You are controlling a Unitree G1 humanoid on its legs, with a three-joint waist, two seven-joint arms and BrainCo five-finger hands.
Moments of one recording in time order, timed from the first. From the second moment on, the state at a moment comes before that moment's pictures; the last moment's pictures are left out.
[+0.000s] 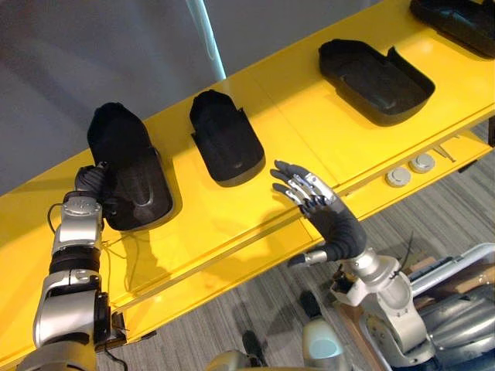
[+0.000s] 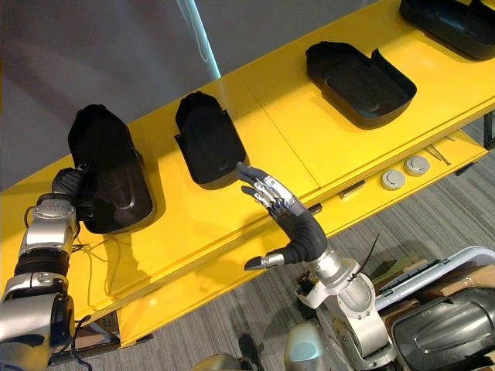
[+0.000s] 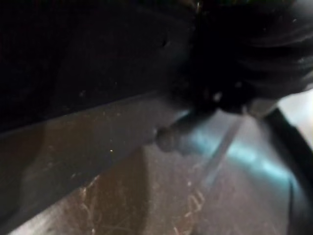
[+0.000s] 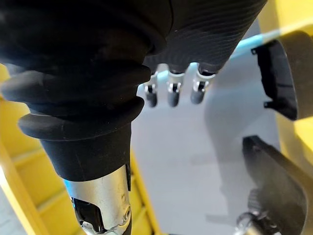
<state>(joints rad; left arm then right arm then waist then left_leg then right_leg) -0.67 0.63 0.18 0.77 0.14 0.30 0.01 0.05 -0.36 0.26 -0.47 0.40 -0.31 0.39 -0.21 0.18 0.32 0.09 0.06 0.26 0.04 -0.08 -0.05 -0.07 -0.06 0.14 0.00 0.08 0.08</state>
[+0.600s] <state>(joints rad) -0.77 0.71 0.04 0.78 0.19 0.27 -0.02 -0.10 -0.36 0.49 -0.50 0.44 -0.37 0.39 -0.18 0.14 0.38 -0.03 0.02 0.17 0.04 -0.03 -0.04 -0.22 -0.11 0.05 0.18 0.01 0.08</state>
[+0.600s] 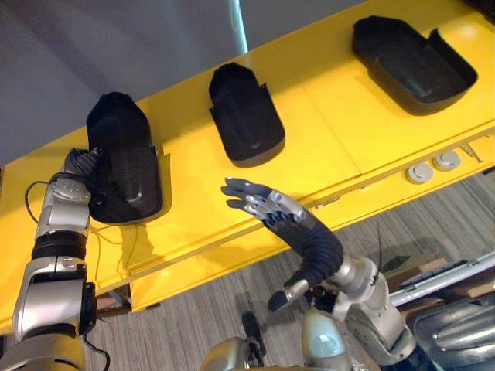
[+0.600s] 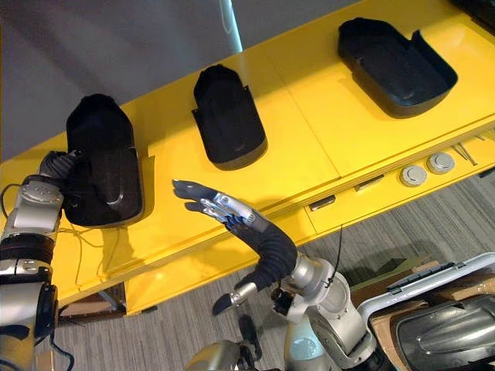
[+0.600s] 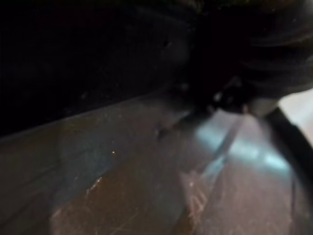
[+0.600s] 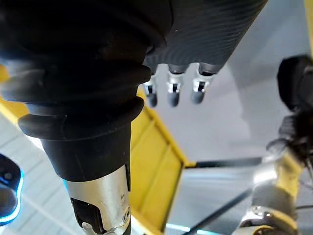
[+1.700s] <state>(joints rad) -0.90 0.66 0.08 0.78 0.06 0.35 0.07 -0.11 -0.35 0.46 -0.51 0.44 -0.37 0.38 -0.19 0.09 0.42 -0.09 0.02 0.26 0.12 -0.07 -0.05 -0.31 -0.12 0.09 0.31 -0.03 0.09</state>
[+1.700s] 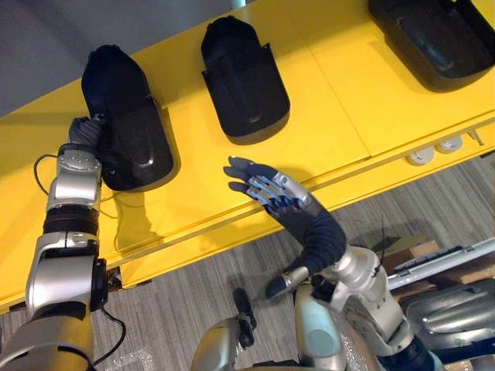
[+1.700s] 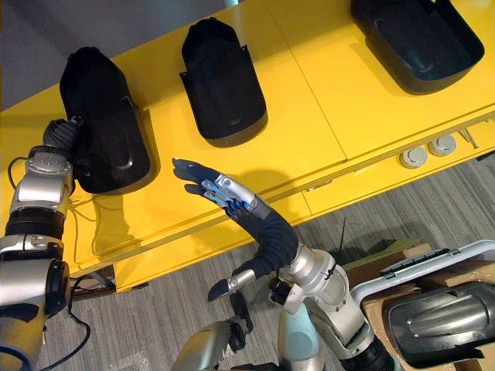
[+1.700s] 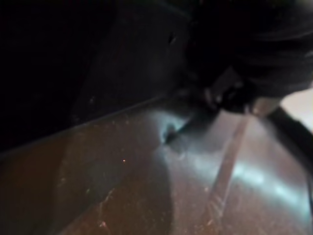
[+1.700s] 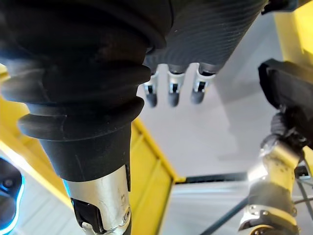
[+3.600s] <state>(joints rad) 0.28 0.09 0.27 -0.56 -0.19 -0.30 0.41 -0.13 -0.24 0.33 -0.44 0.21 -0.45 0.12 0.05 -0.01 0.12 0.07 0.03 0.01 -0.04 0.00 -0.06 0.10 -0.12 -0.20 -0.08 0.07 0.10</state>
